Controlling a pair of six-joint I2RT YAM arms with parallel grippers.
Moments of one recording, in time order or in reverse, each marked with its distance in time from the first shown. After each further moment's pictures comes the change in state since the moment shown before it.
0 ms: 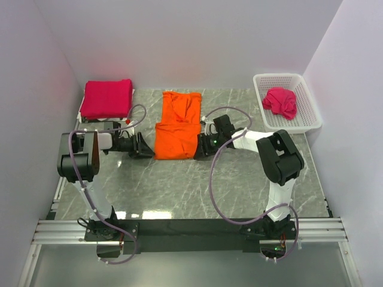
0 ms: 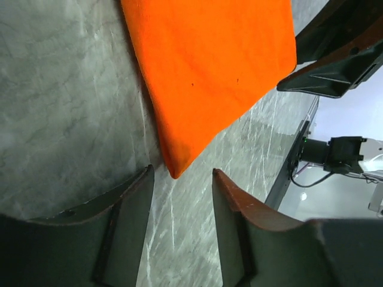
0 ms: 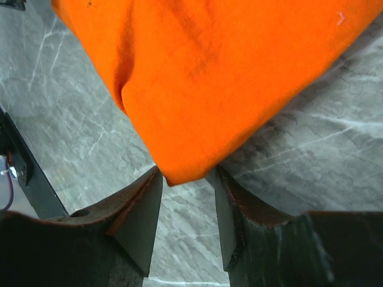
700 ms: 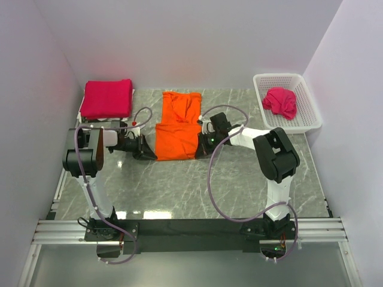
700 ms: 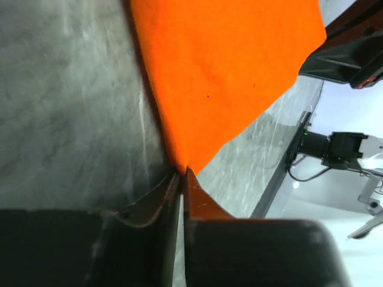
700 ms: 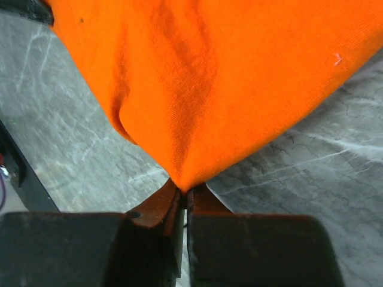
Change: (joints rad) left arm -0.057 0.074 0.064 -0.074 -0.031 -0.010; right arm 0.015 0.050 0.075 -0.066 0.022 -0.026
